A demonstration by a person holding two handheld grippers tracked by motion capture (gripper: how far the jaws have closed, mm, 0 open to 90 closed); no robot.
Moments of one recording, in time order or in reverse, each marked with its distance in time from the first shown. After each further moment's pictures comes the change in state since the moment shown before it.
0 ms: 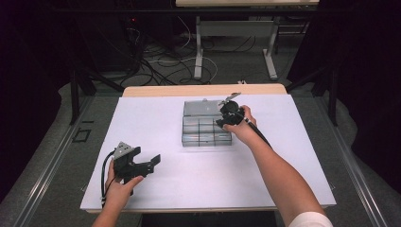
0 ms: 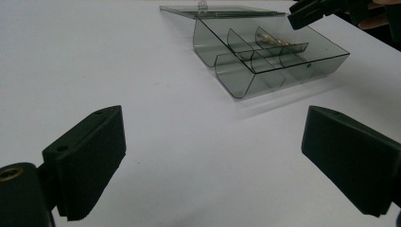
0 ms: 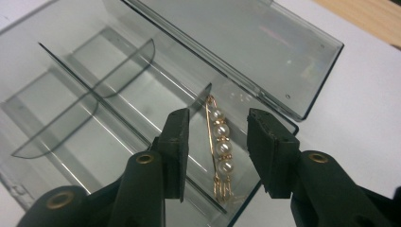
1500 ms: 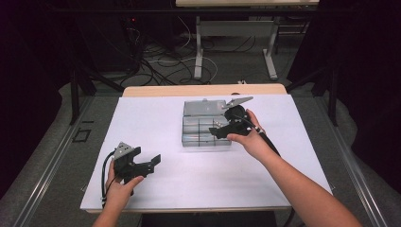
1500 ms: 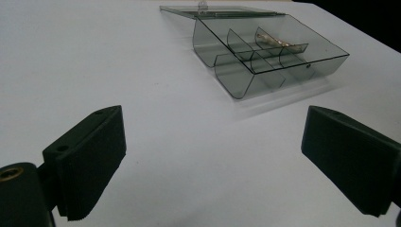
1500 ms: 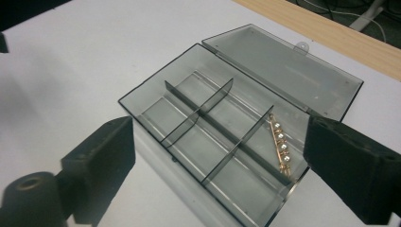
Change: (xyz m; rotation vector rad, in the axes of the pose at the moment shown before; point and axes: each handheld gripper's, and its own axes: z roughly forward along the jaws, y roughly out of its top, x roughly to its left) left arm -0.001 0.000 0.000 -0.003 0.003 0.000; right arm 0.044 -0.007 -0.083 -0.163 0.117 0.009
